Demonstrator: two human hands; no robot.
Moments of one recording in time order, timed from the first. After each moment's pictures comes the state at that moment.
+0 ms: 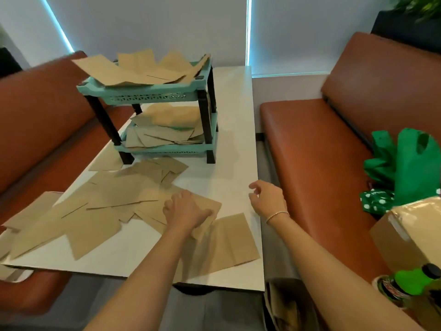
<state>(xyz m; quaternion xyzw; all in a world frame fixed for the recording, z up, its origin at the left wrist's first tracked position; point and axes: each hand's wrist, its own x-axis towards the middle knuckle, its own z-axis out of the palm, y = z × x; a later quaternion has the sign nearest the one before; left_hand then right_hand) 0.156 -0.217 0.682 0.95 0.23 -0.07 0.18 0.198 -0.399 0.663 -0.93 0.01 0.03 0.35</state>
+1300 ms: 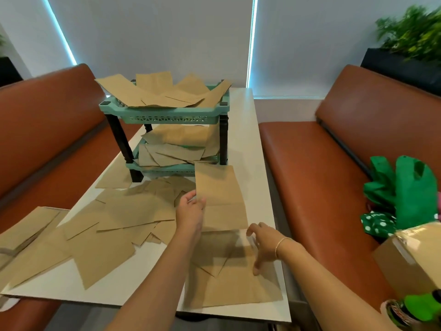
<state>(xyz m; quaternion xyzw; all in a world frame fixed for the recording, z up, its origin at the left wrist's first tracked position) 0.186 -0.176 0.693 0.60 0.28 0.06 0.75 0.185 -0.359 0.666 -0.94 -0.12 0.30 0.09</state>
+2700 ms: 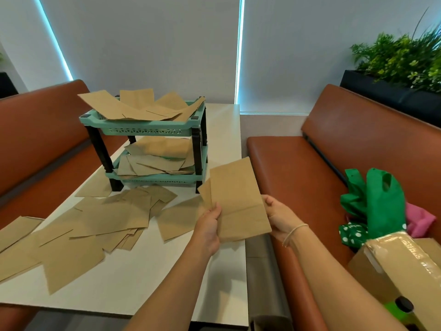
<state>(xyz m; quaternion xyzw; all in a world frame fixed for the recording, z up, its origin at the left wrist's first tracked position) 0.174 -0.286 0.705 0.47 0.22 -0.08 0.85 0.197 -0.444 0.725 -0.63 0.05 0.18 0.76</state>
